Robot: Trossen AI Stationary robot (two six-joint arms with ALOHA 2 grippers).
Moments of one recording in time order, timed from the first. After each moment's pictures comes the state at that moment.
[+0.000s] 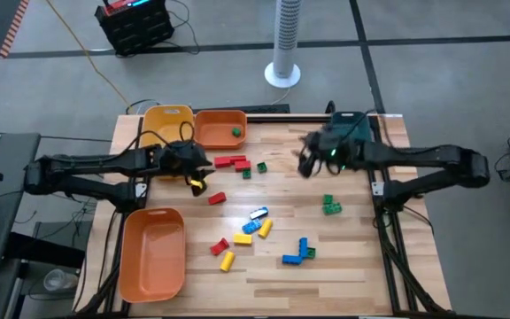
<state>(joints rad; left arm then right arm) 0.23 1.02 0.71 -0.36 -0.16 -0.04 -0.21 1.16 0.80 -0.19 0.36 0.08</state>
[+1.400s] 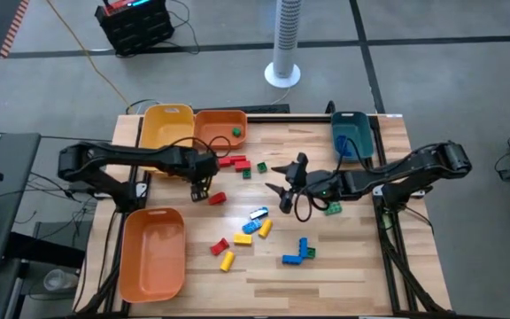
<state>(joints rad) 0.24 1.45 0.89 -0.79 -0.22 -0.01 0.14 1.38 0.80 0.25 0.50 0.13</state>
